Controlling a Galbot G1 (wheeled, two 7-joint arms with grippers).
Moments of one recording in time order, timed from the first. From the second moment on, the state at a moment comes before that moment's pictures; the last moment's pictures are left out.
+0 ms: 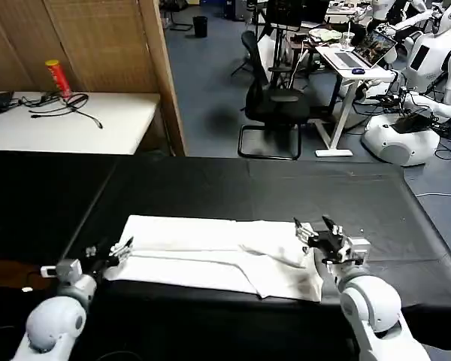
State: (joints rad) left arm 1.40 -1.14 -0.67 -1.87 -0.50 0.42 -0.01; right arm -1.26 1.23 0.51 2.07 0.45 -0.57 0.12
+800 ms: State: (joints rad) left arm 1.39 -1.18 -0.66 -1.86 -0.42 0.45 0.02; right arm -1.24 1.25 0.50 2.07 0.44 -0.56 0.12
